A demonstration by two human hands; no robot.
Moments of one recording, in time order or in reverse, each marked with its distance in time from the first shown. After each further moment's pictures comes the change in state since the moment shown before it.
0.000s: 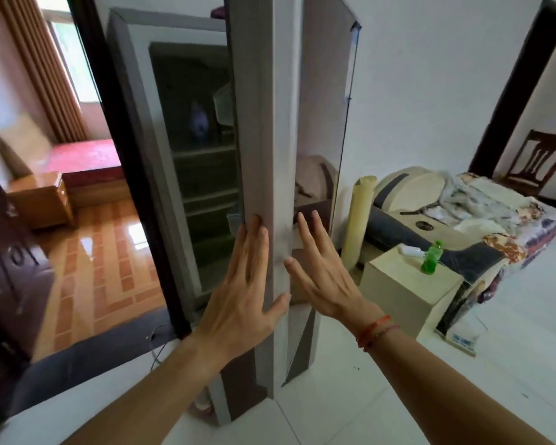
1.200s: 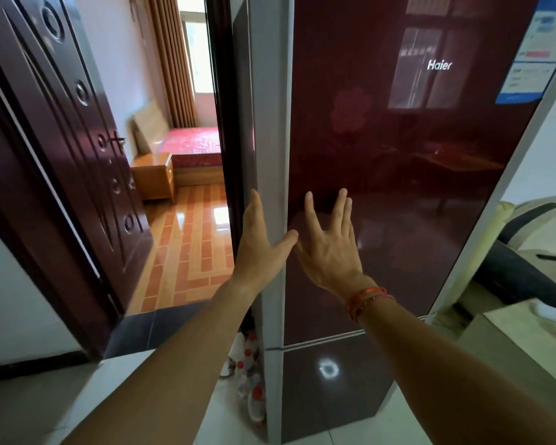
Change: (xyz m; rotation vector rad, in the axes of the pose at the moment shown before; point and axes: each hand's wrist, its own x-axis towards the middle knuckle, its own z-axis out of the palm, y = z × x) left_hand 0.091 -0.203 -0.026 -0.408 0.280 -0.639; right_hand 0.199 -0.064 0.154 -0.196 -0.099 -0.041
